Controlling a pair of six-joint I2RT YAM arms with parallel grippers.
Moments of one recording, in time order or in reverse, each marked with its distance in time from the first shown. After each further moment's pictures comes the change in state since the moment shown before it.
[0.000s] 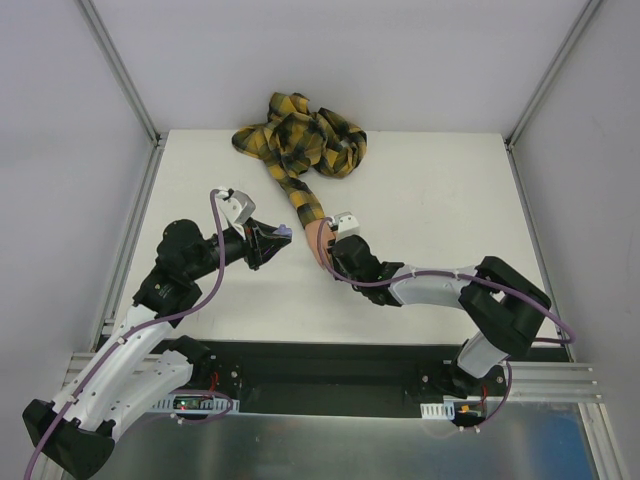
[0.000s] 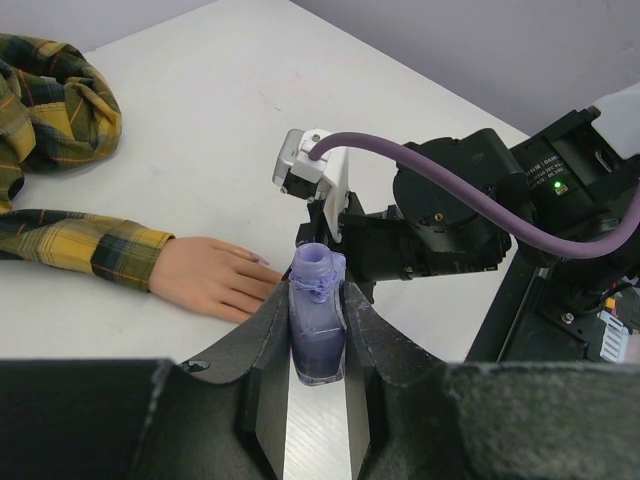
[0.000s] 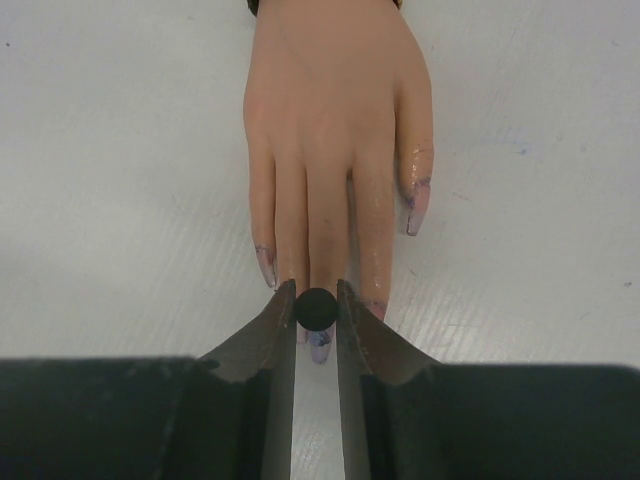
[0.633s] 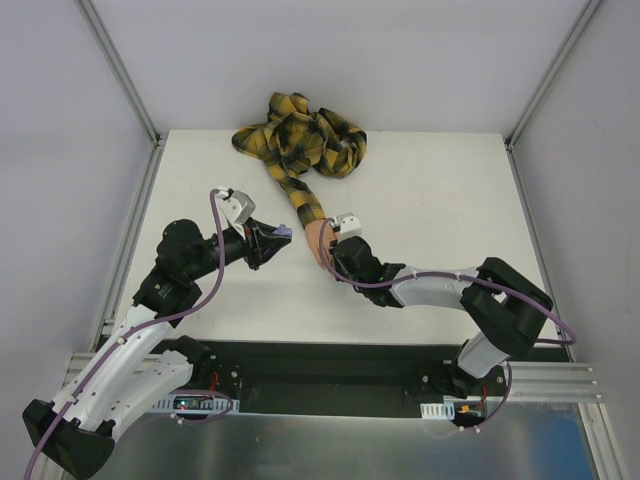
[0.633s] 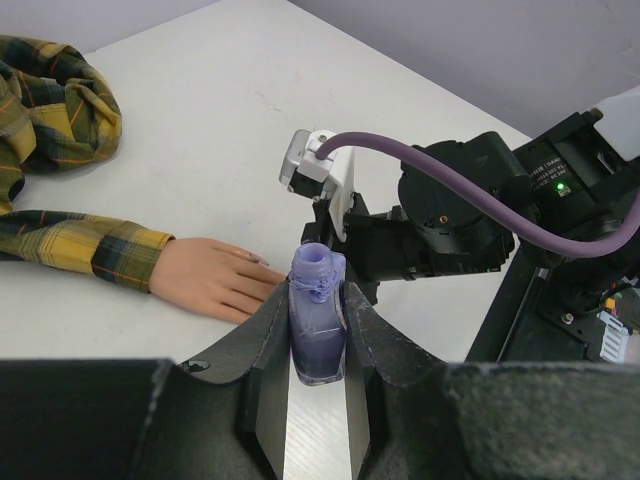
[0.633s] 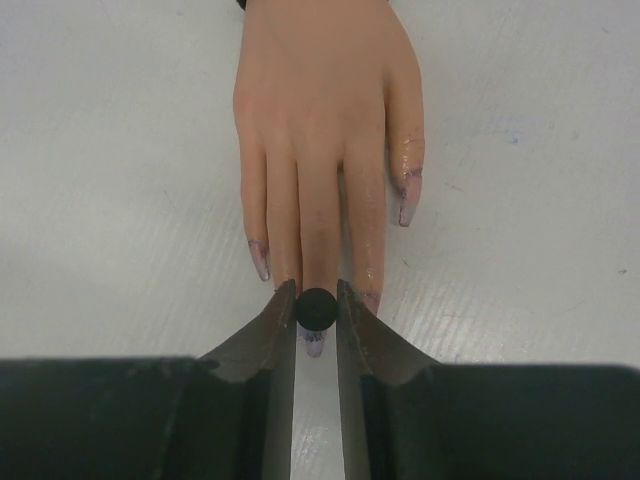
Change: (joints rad) left arm 0.000 0.000 0.002 0.000 0.000 0.000; right arm 0.001 -0.008 -0.014 0.001 0.009 0.015
